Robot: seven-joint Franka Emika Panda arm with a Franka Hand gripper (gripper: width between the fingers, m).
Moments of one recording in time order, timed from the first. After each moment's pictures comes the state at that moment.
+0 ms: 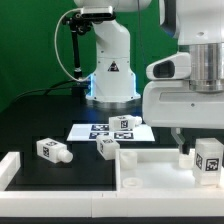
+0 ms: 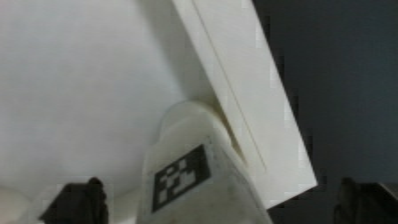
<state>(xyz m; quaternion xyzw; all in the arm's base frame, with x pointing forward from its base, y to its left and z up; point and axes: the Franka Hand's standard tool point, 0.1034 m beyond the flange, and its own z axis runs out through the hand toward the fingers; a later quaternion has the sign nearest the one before) 0.637 0.117 0.074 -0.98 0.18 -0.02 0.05</state>
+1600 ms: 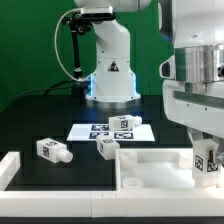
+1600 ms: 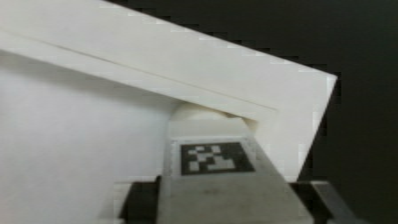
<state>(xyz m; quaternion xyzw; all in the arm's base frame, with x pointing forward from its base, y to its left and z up) 0.639 0.113 0.069 -0.81 0.58 -0.02 0.07</state>
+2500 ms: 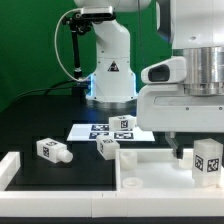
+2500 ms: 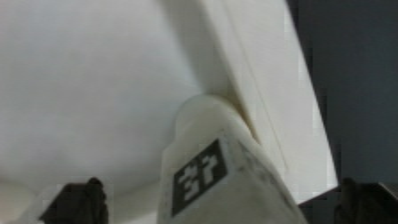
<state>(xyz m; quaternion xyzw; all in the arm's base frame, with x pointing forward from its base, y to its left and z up) 0.640 0.108 0.070 -1.00 0.04 -0.05 0.03</state>
